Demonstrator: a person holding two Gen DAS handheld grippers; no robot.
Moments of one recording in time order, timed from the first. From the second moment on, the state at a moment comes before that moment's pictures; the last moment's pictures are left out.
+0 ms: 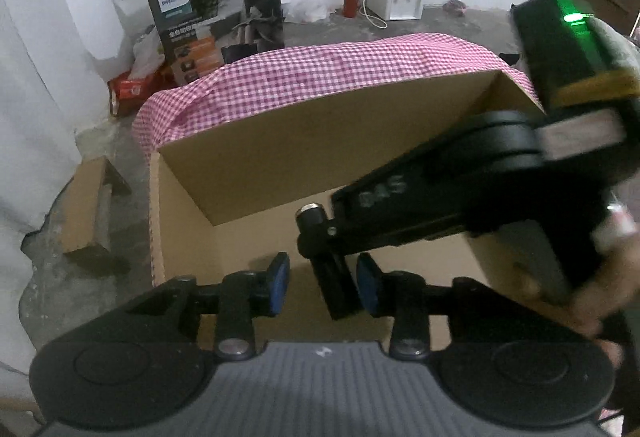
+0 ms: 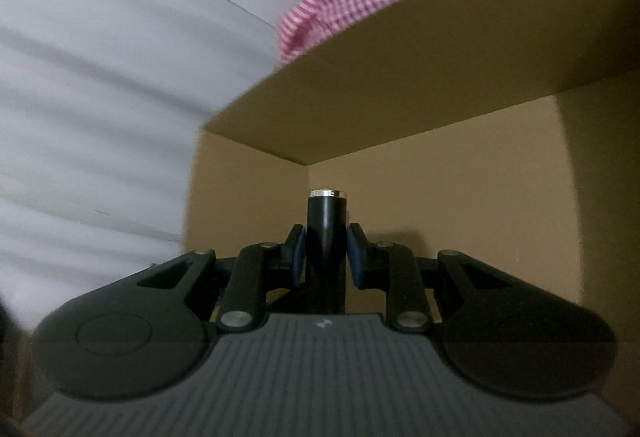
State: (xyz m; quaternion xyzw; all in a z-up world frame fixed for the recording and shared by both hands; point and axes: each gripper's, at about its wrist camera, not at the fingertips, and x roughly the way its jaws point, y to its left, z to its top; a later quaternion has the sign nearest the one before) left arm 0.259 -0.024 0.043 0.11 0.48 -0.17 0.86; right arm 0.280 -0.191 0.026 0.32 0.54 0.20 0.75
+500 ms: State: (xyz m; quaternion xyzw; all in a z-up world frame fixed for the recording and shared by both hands) left arm 0.215 -0.007 0.088 0.08 0.42 -0.18 0.89; right arm 0.255 -0.202 0.086 0.32 0.49 0.22 0.78
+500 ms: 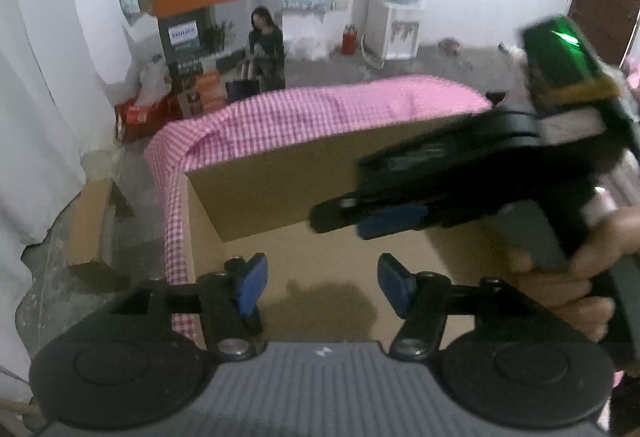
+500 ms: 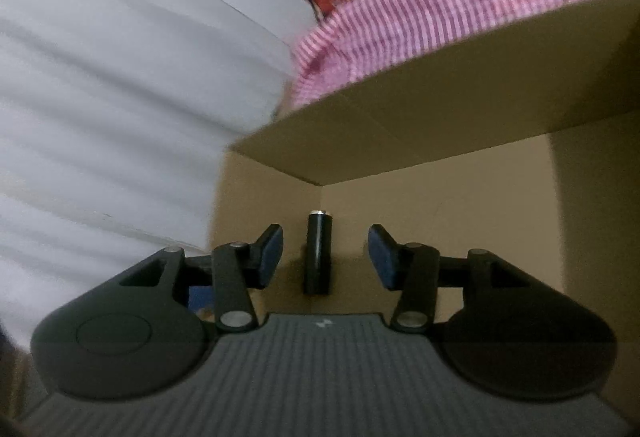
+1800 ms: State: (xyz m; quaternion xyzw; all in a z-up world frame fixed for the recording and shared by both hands) left arm 0.038 -0.176 -0.047 0.11 0.46 -0.37 0.80; right arm 0.006 -0.374 -0.046 0.31 0.47 0.15 0.81
